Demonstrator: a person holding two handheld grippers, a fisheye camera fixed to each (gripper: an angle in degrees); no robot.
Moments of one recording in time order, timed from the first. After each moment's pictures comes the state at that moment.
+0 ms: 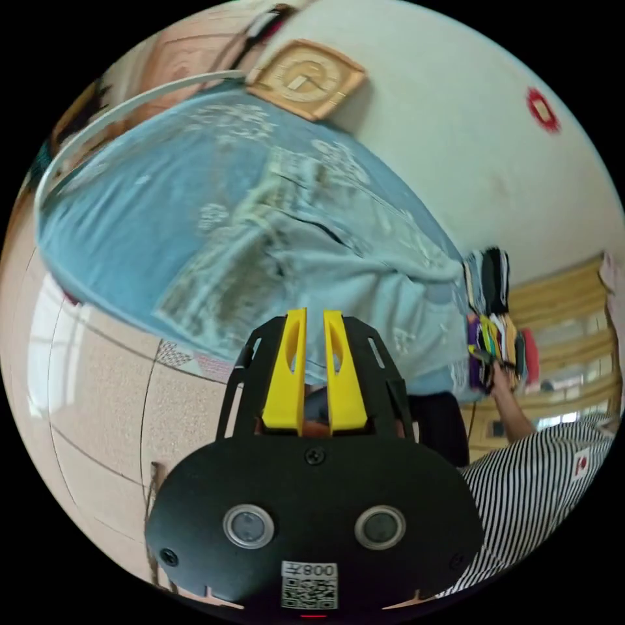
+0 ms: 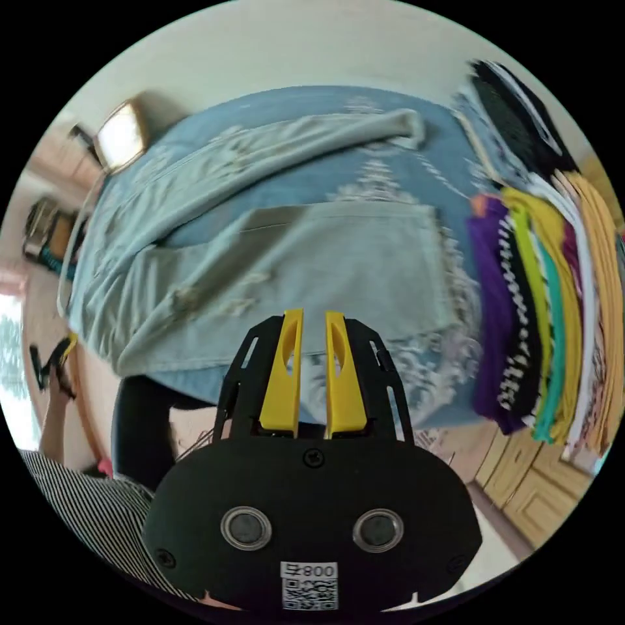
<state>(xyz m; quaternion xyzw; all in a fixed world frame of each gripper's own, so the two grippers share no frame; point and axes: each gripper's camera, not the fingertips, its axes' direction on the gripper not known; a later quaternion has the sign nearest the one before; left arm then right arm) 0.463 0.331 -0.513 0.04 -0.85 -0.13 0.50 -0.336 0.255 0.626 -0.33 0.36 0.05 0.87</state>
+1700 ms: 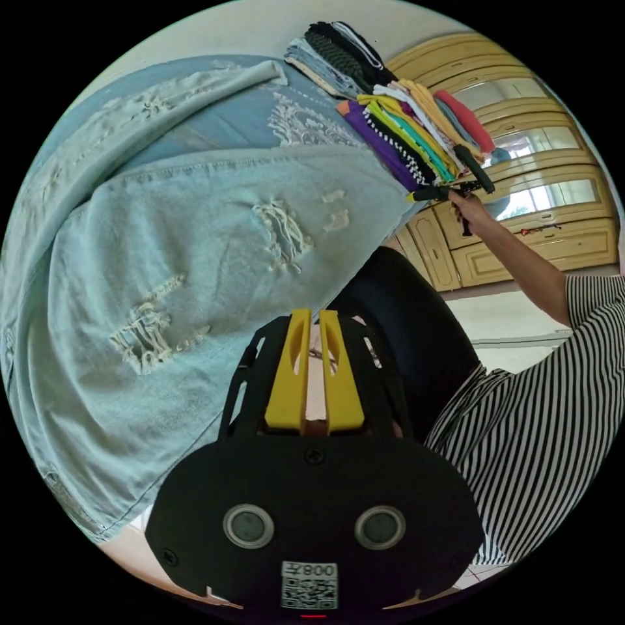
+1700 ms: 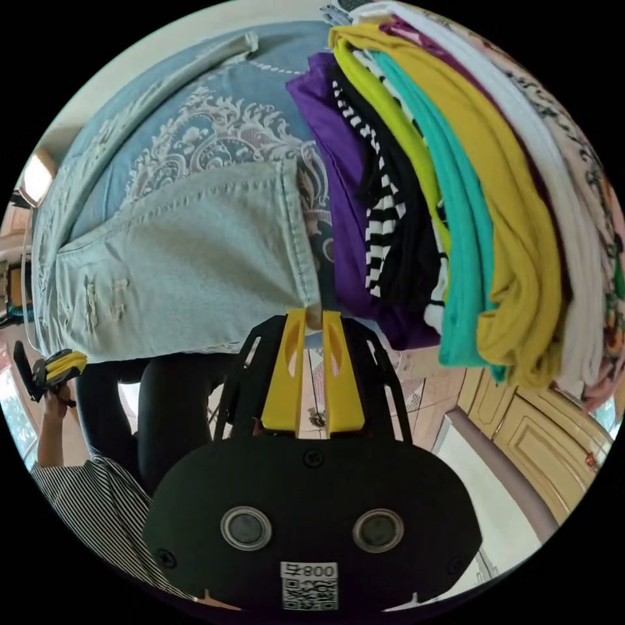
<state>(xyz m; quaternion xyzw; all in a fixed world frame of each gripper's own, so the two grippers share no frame) -0.045 0.181 -0.205 -0.38 -0.70 -0.16 0.58 0.066 0.439 0.510 -0.40 0.42 0.12 0.81</state>
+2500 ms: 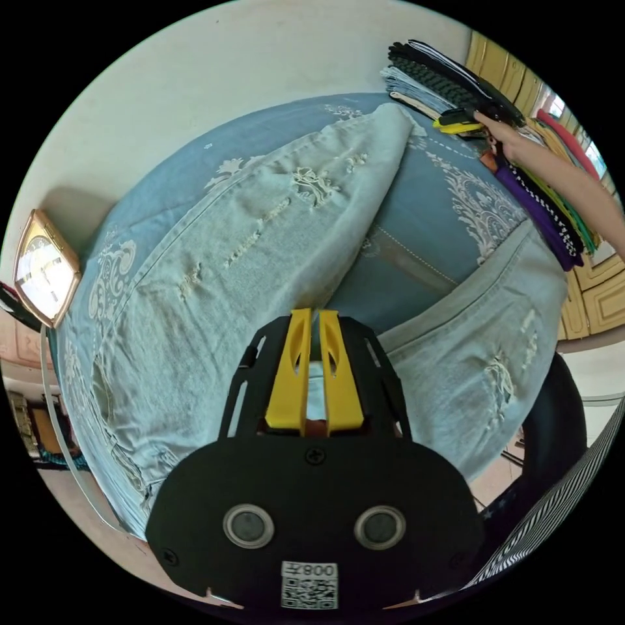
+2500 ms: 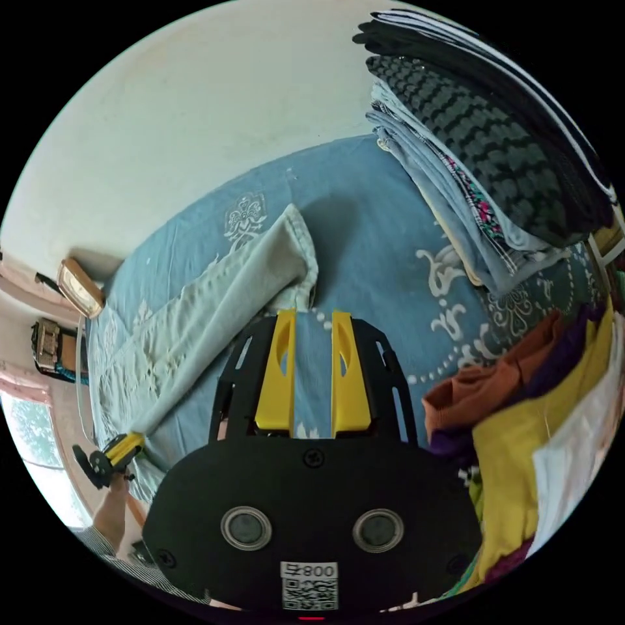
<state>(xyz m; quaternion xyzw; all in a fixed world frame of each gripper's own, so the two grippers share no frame) -0.089 -0.004 -0.253 -0.36 -0.86 -0.01 0.35 0.242 0.176 0.763 -0.20 0.32 0.12 0.92</state>
